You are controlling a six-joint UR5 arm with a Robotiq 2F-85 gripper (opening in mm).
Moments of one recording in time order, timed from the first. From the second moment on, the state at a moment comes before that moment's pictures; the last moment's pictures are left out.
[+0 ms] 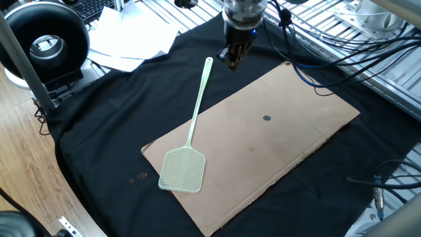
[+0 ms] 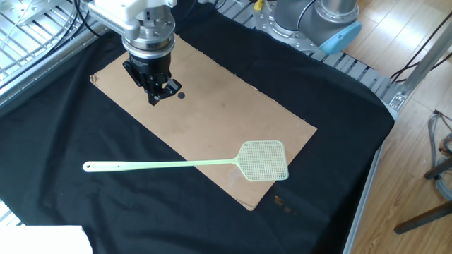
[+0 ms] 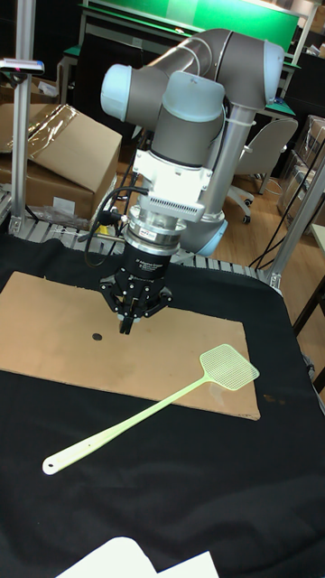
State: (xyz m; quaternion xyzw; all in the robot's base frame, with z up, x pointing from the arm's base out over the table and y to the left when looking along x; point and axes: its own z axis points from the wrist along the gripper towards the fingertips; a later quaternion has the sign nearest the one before) arm 0.544 -0.041 0.143 -0.04 1.00 -0.03 0.06
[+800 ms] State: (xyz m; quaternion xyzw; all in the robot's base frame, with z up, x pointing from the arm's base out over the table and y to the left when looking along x) arm 0.559 -0.043 0.134 0.00 0.99 -0.07 0.10
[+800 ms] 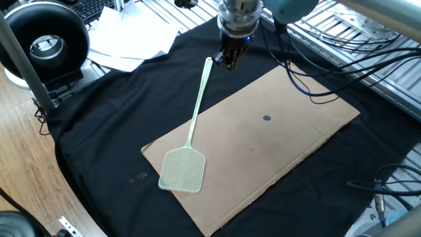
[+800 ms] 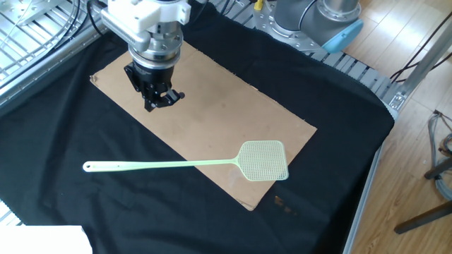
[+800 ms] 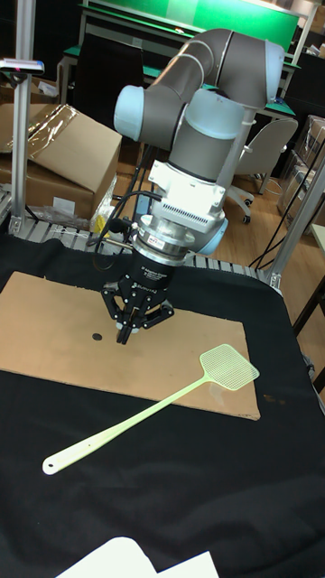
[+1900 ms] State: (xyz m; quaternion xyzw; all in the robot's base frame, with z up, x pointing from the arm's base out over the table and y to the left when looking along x) arm 0.562 -0.035 0.135 -0.04 0.99 -0.06 0.10
